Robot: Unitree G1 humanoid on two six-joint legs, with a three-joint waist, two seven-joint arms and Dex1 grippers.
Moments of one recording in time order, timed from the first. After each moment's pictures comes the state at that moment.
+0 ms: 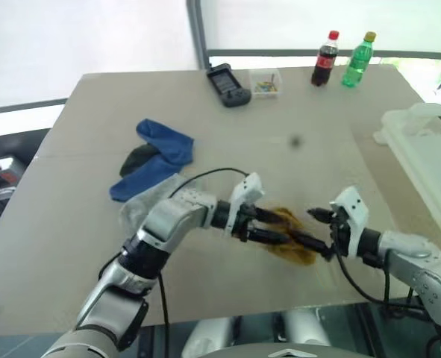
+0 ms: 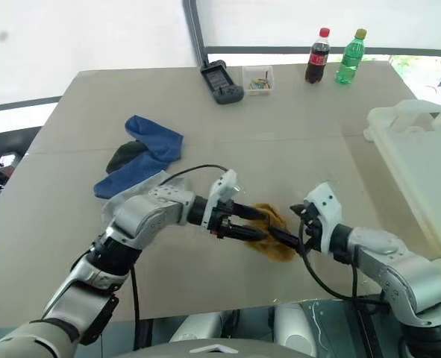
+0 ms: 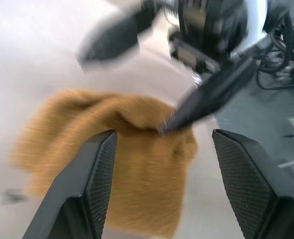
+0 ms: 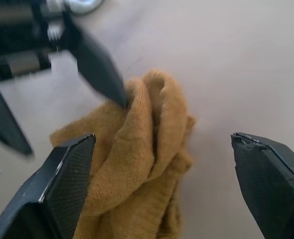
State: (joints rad) left arm -0.51 0.46 -0.30 -0.15 -0.50 0.73 -1.06; right arm -0.02 -0.59 0.01 -0.61 0.60 0.95 0.56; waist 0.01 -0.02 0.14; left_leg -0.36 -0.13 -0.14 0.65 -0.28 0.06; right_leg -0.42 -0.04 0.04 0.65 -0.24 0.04
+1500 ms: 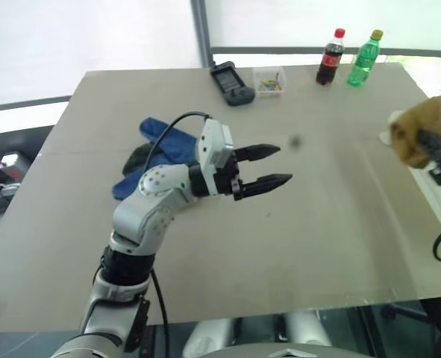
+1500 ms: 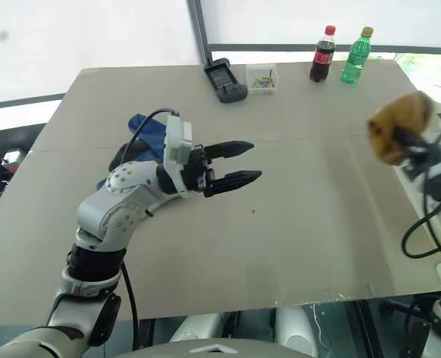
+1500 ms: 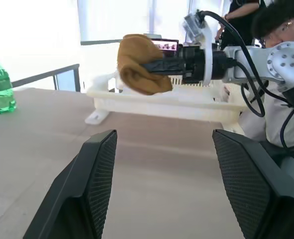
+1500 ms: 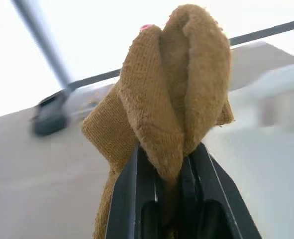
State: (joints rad) left arm -0.53 0.37 -0.10 -0.30 -0.57 0.53 -0.90; right arm -0.26 -0.60 -0.73 -0.30 0.88 0.86 0.11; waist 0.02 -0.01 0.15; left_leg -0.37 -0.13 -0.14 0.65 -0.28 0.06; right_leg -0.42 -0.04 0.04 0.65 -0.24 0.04
